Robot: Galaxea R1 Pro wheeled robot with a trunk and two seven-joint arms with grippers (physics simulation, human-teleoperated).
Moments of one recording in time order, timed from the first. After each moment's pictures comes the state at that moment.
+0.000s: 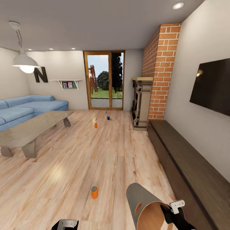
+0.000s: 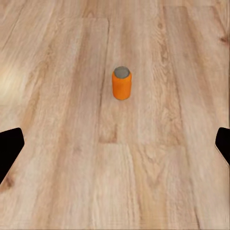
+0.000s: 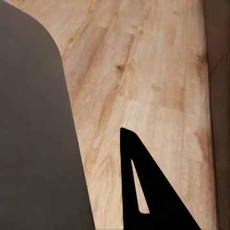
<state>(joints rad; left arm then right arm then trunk) -0.15 0.06 -0.05 -0.55 0.04 -0.29 -0.03 -0.37 -0.22 0.29 -0.34 -0.21 -0.36 0.15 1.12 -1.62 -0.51</state>
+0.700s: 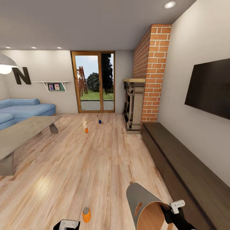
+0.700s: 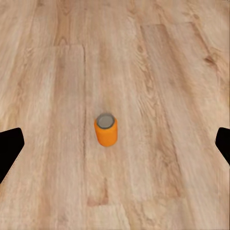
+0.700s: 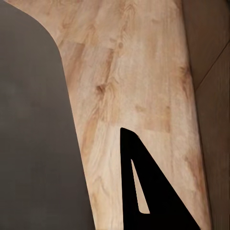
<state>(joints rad) -0.15 0.06 -0.07 -0.55 0.04 -0.28 -0.05 -0.37 -0.22 0.29 -0.34 -0.21 -0.36 0.15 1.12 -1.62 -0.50</state>
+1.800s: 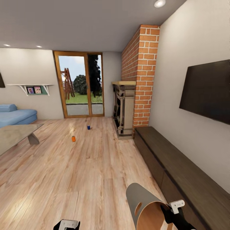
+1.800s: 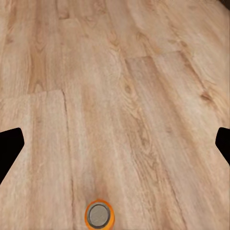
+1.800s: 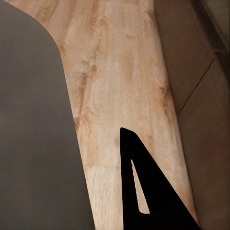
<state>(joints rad) -0.15 0.06 -0.08 -0.55 0.04 -0.28 -0.05 -0.37 -0.22 0.29 -0.34 -0.21 -0.36 0.15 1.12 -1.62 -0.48</state>
